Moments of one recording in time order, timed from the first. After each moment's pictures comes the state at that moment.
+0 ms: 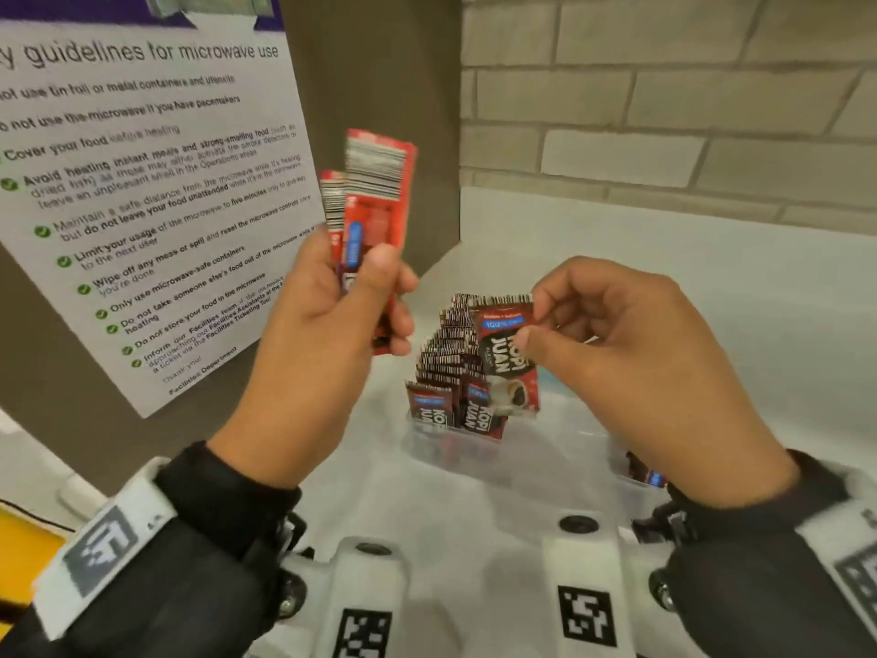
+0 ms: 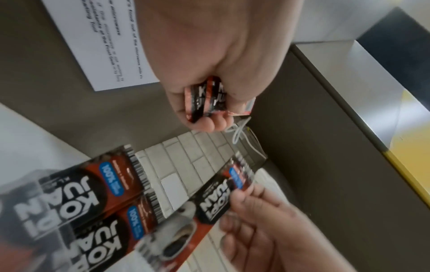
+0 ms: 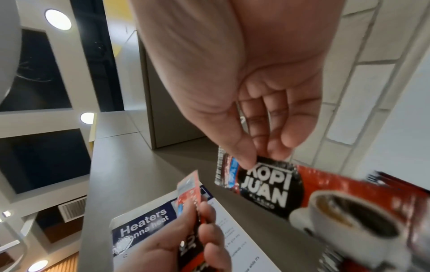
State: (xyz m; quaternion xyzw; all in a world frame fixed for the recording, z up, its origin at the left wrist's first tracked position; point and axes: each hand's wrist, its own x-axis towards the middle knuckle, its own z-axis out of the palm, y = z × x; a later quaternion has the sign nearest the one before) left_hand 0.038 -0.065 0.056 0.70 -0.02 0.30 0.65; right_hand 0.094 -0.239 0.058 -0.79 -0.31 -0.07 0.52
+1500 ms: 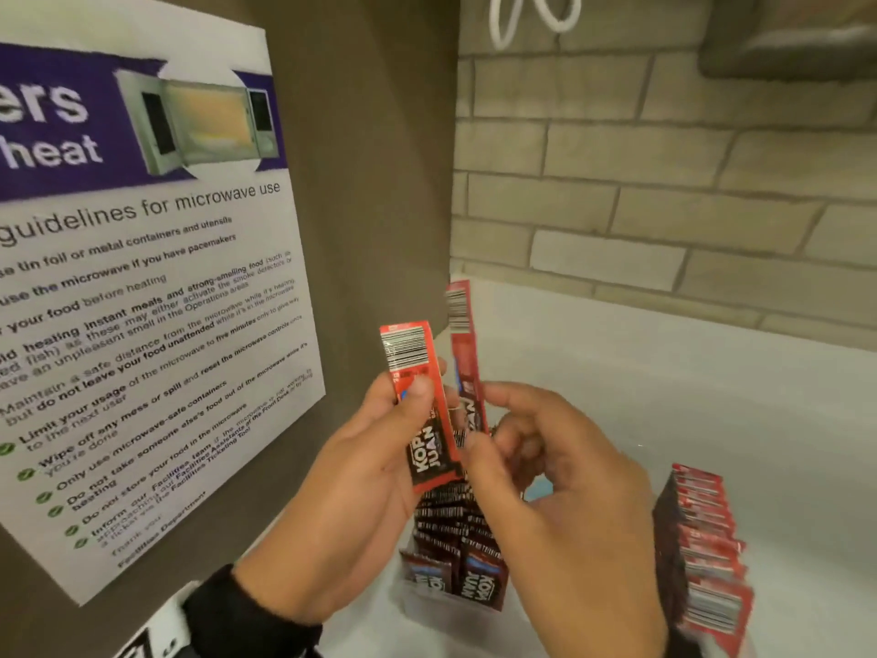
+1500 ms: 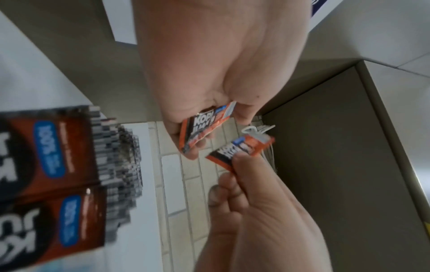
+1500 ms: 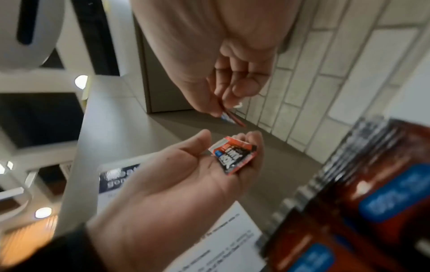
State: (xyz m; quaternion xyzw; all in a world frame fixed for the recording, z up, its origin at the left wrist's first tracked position) left_hand 0.077 -0.062 0.064 0.47 -0.02 0.07 0.88; right_hand 0.101 -0.181 0.052 -0.74 -0.29 -0.21 0.56
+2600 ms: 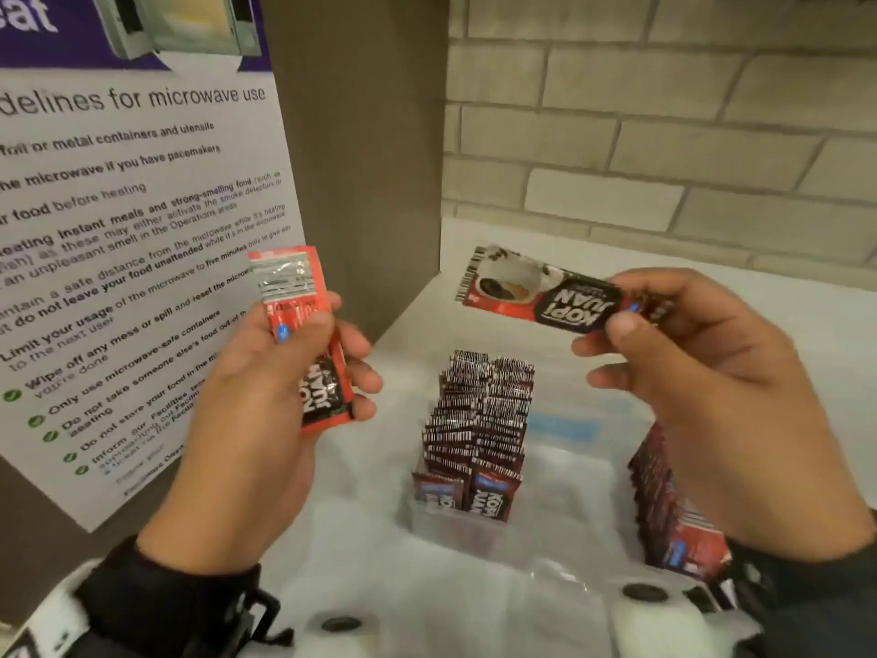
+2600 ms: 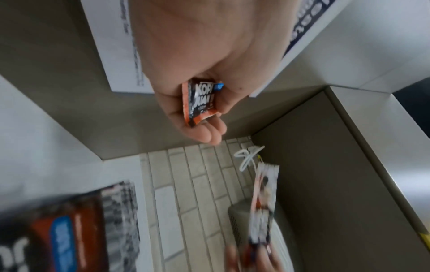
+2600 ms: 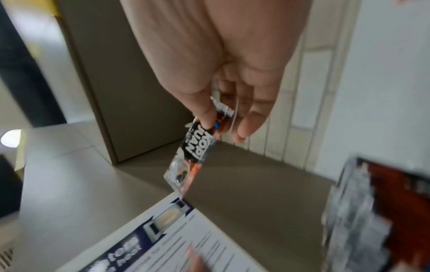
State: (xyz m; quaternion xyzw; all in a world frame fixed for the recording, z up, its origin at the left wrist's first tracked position) left_hand 0.057 -0.021 0.061 0.55 0.04 0.25 0.79; right_hand 0.119 -0.237 0.071 -0.61 -0.31 -0.08 0.72
